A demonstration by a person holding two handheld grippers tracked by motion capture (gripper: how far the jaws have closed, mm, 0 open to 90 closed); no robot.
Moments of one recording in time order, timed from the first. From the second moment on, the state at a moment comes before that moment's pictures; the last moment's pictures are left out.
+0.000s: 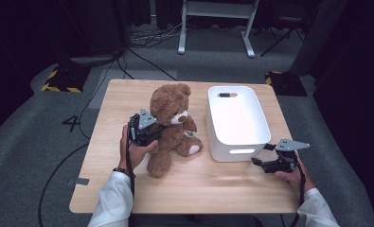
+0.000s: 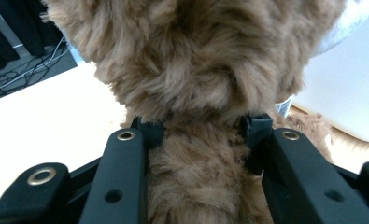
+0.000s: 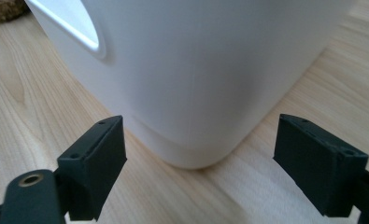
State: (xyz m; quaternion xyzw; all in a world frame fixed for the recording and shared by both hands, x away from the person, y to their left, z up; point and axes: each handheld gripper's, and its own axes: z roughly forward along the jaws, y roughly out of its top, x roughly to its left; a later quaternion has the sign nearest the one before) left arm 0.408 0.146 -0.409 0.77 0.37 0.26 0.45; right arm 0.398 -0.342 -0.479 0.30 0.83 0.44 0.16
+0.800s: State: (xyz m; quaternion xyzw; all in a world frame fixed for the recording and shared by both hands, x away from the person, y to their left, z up) left arm 0.411 0.148 -0.404 0.77 0.37 0.27 0.45; right arm 0.427 -0.294 -0.485 0.26 0.85 0.43 0.17
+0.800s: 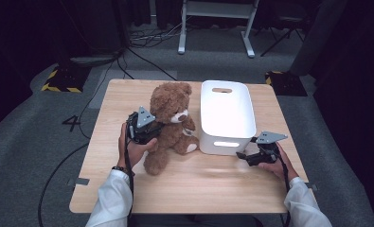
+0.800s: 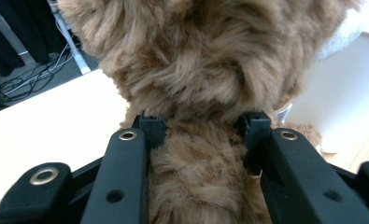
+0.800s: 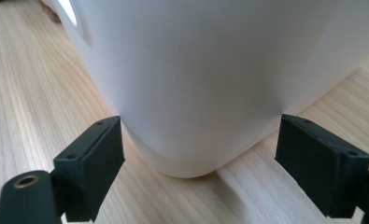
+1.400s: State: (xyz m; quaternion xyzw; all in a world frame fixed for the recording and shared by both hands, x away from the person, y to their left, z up) left arm 0.409 0.153 -0.400 0.76 0.37 0.27 0.46; right arm 0.406 -0.342 -0.488 0.34 0.83 0.40 0.17
